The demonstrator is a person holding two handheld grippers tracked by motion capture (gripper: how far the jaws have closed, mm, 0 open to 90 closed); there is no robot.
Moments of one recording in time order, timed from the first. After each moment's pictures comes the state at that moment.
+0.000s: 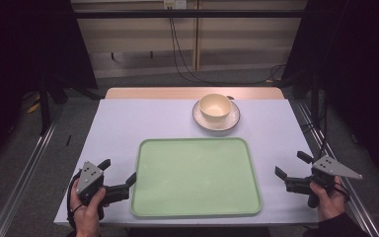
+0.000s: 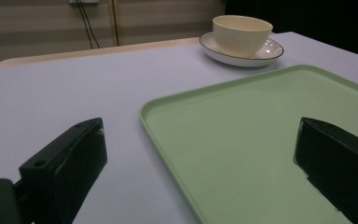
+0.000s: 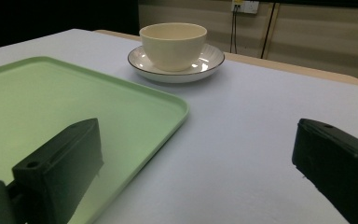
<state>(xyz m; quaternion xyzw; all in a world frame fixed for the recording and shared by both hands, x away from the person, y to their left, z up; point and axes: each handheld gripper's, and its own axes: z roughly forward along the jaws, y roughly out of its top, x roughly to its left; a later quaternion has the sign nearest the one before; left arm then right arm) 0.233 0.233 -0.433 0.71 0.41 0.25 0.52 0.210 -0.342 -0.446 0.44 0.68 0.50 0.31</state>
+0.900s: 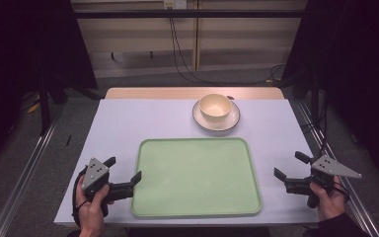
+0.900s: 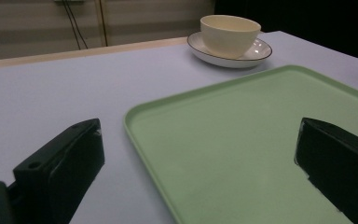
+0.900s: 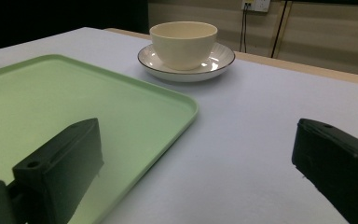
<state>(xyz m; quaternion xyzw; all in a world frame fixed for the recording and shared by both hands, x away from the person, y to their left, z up) 0.242 0.222 -0.431 0.72 0.40 0.23 0.52 0.211 -0.341 -0.446 0.42 0.69 0.51 0.29</state>
